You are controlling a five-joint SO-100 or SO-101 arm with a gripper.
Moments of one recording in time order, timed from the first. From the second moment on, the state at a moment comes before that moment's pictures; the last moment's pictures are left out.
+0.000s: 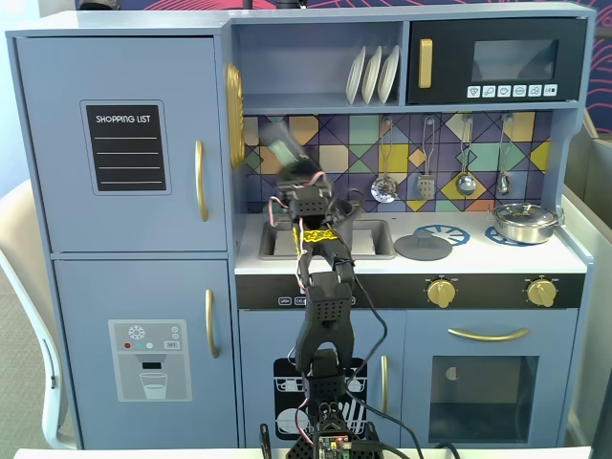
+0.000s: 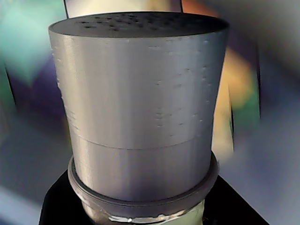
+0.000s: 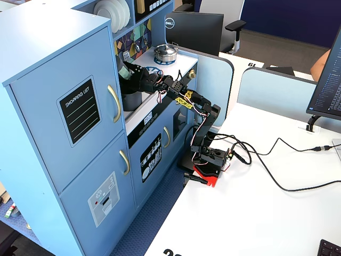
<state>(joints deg) -5.9 114.0 83.4 25.6 59.2</state>
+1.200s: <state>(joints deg) 43.8 122.3 91.1 23.6 -67.8</state>
